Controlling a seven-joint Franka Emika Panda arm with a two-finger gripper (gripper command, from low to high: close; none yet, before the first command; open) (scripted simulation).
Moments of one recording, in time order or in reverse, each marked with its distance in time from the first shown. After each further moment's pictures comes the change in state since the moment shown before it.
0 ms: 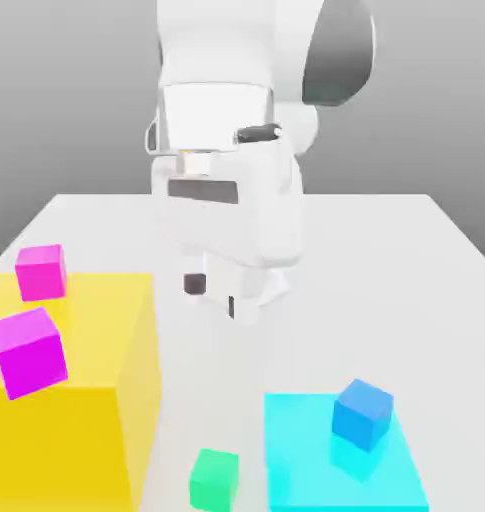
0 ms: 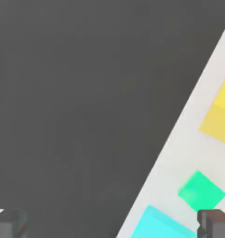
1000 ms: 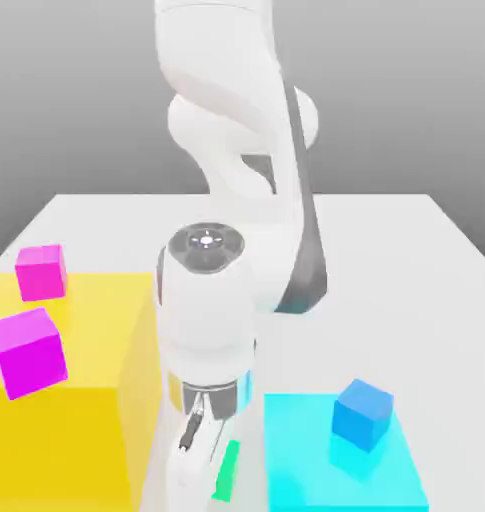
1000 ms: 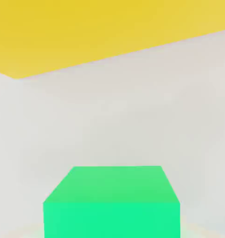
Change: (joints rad) arm 0.078 0.367 -0.110 -0.056 -0.126 0.160 0.643
